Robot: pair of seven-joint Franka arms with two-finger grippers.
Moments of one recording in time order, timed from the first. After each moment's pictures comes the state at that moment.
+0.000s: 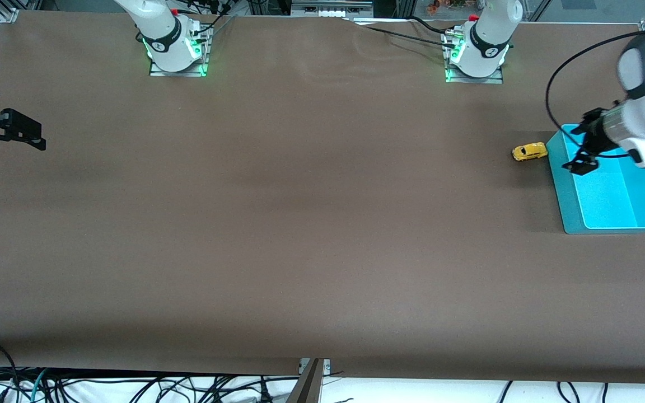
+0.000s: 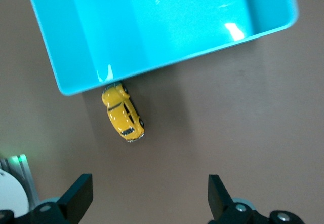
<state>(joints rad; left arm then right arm) 0.18 -0.04 -0.01 -2.28 0.04 2.04 -1.25 -0.06 0.16 0.06 -1.35 -0.06 1.45 -0.12</state>
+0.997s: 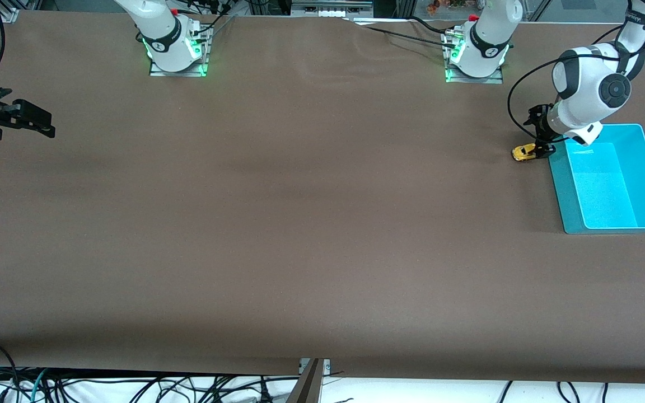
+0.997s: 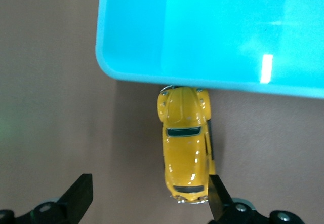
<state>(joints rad) 0.15 -0.01 0.13 -2.73 0.11 2.55 -1.53 -0.05 0.10 0.06 -1.45 -0.06 1.44 -0.08</state>
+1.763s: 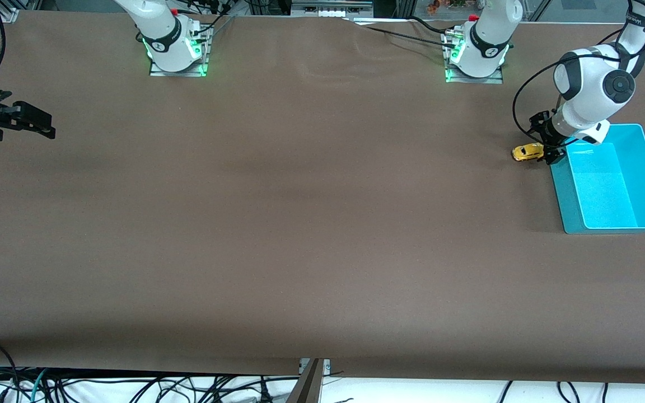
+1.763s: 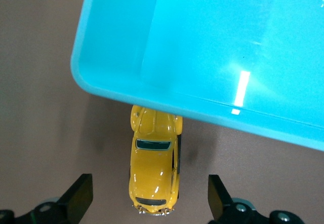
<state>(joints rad) 0.15 0.03 0.16 -2.73 0.11 2.68 -1.64 -0.06 0.10 0.06 -1.45 -0.06 1.44 -0.08</state>
